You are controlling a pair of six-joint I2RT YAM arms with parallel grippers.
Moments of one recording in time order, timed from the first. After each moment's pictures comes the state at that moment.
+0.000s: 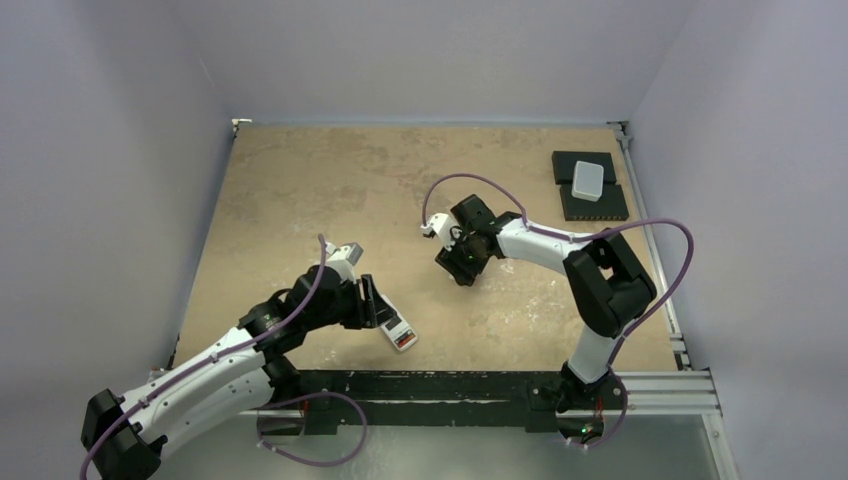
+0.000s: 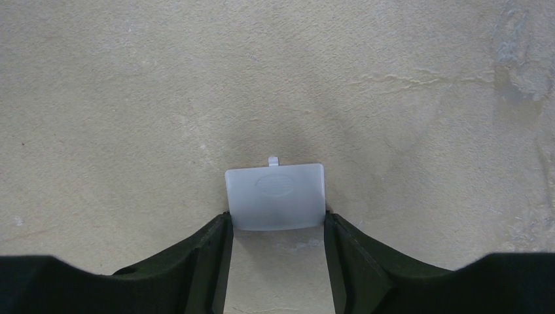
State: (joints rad) left arm -0.78 0.69 0.44 -0.36 0.11 -0.80; right arm 0.63 1.76 1.07 -0.48 -0.16 -0.38
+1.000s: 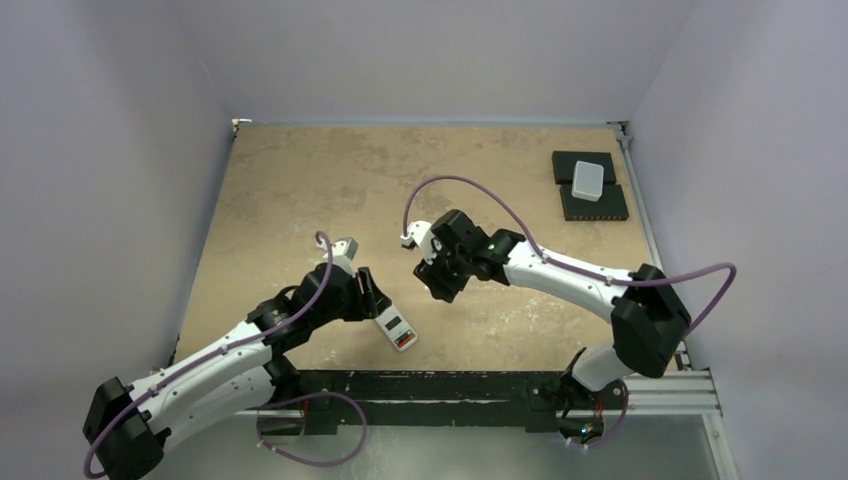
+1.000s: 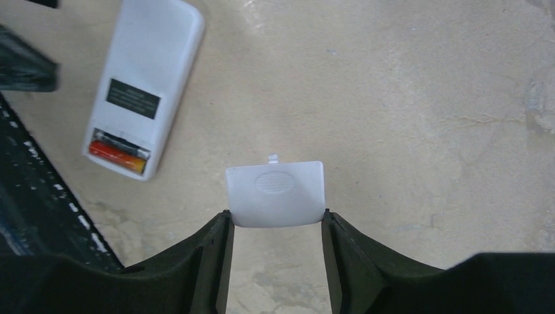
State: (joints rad) left arm -0.78 0.75 0.44 -0.34 -0.06 -0.81; right arm 0.86 1.54 1.07 -0.53 -0.11 -0.17
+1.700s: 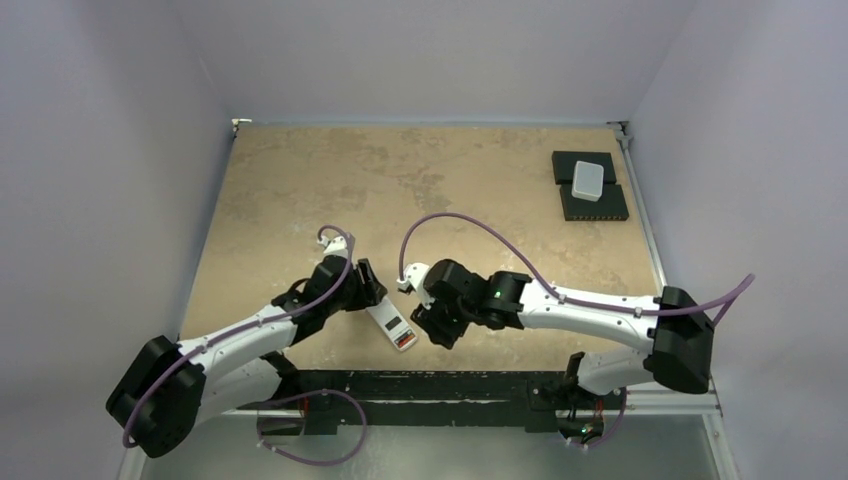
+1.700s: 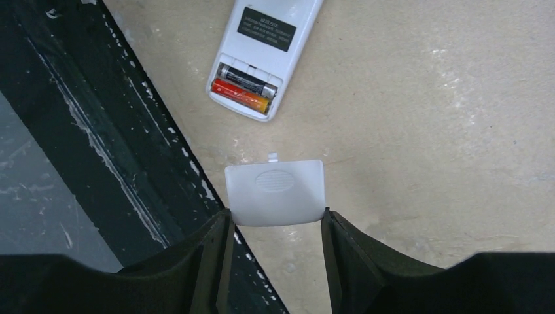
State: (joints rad) left arm -0.65 1.03 0.36 -0.03 -0.12 -0.76; right arm 1.14 1.35 0.94 -0.58 -0.02 0.10
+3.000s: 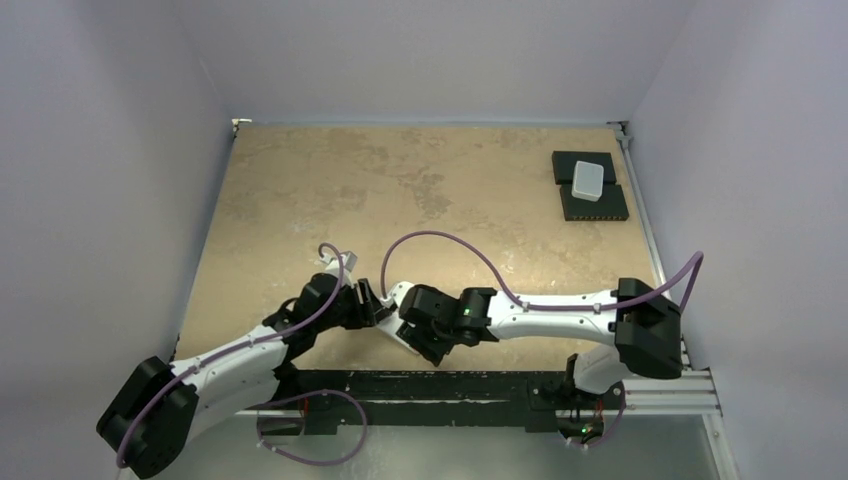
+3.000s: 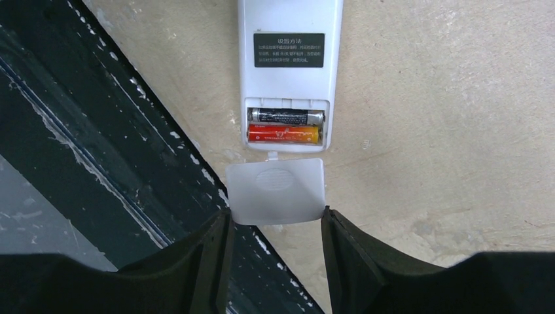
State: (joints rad) left arm -0.63 0.92 0.17 0.12 0.13 -0.76; right arm 1.30 1.50 0.98 -0.60 0.11 0.29
